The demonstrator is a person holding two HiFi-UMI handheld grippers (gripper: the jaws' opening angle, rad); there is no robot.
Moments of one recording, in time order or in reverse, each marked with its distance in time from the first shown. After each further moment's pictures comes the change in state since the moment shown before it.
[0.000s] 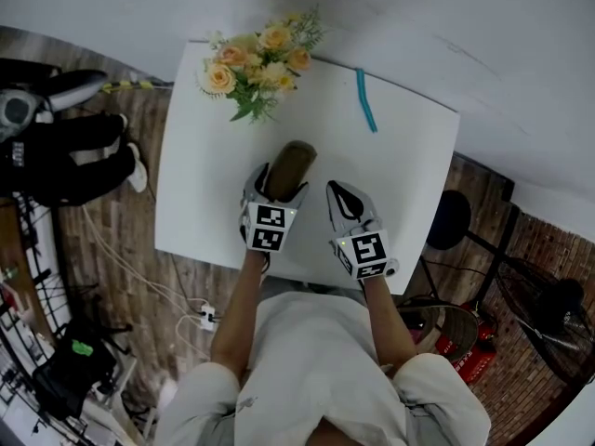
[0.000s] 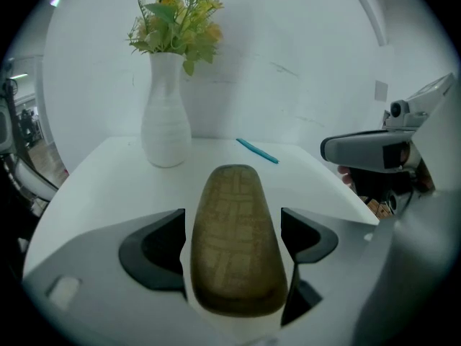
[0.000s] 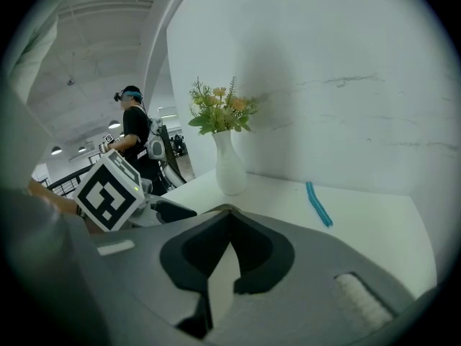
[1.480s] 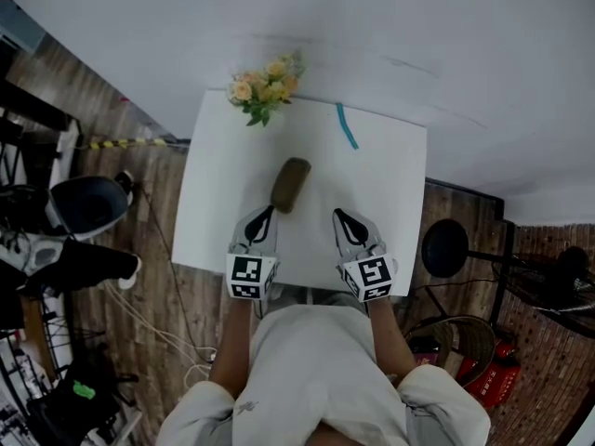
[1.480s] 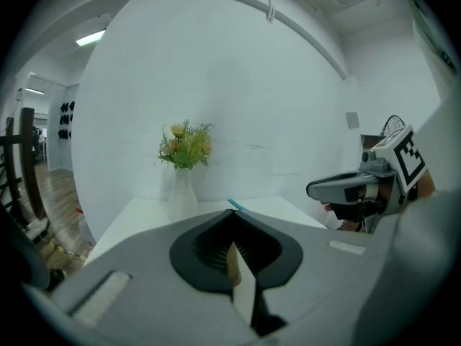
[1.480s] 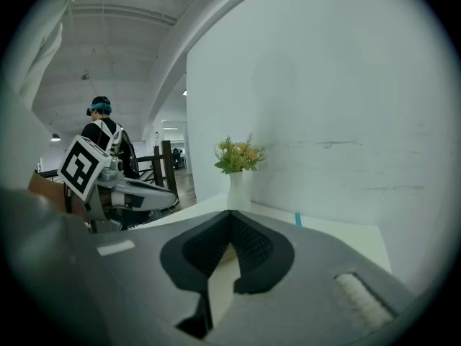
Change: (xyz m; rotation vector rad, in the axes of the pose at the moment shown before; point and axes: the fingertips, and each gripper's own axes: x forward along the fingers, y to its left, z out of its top) left arm -0.174 -0.027 0.044 0.064 -0.410 -0.001; right arm -0.107 0.052 0.036 -0.089 -0.181 -0.076
